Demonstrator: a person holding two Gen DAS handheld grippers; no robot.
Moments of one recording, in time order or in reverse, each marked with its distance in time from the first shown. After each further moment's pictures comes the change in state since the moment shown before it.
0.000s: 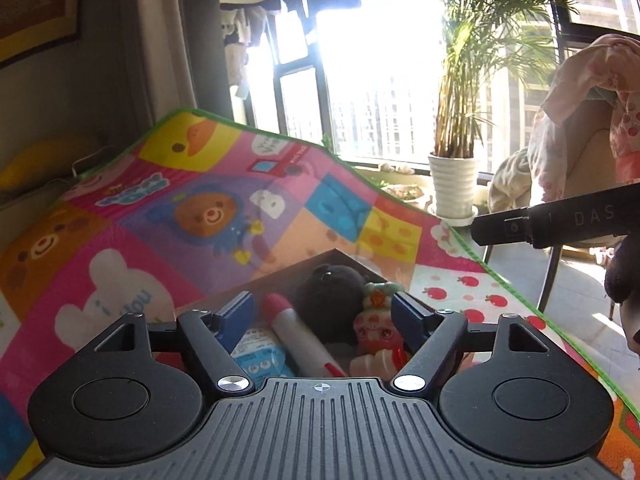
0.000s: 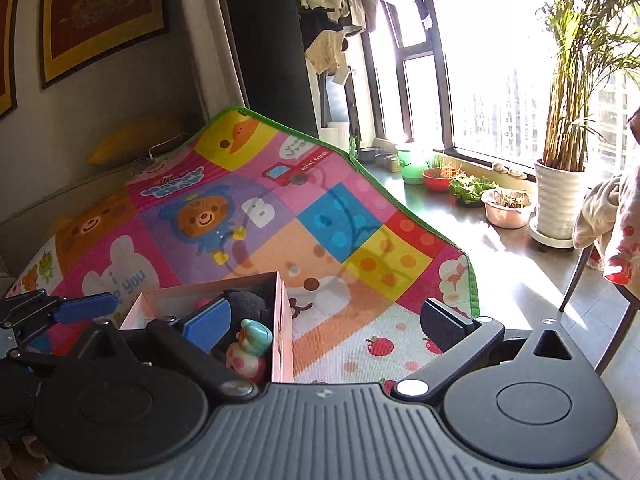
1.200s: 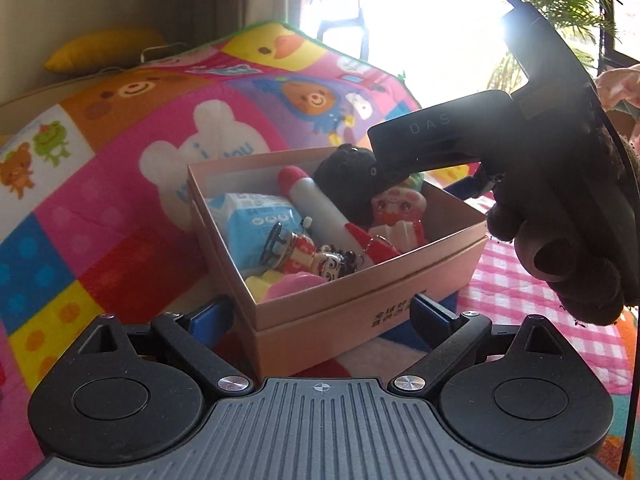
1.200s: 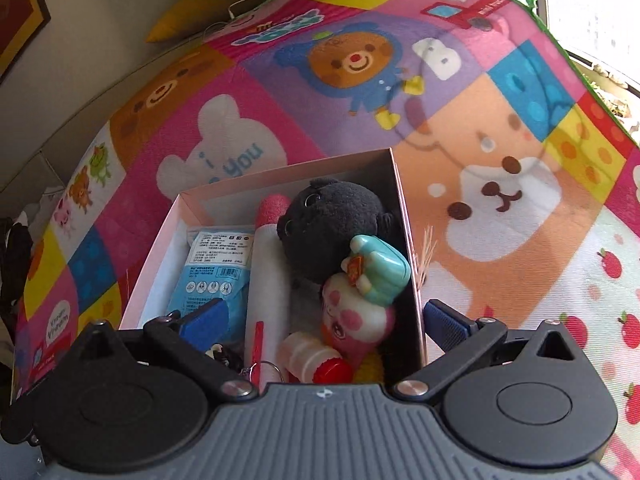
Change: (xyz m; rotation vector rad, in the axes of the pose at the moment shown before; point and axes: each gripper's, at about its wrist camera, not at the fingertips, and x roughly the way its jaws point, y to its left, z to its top) left arm -0.054 0.107 -0.108 -0.198 0.120 0.000; right arm 0.122 0.156 -0.014 -0.039 0.416 0.234
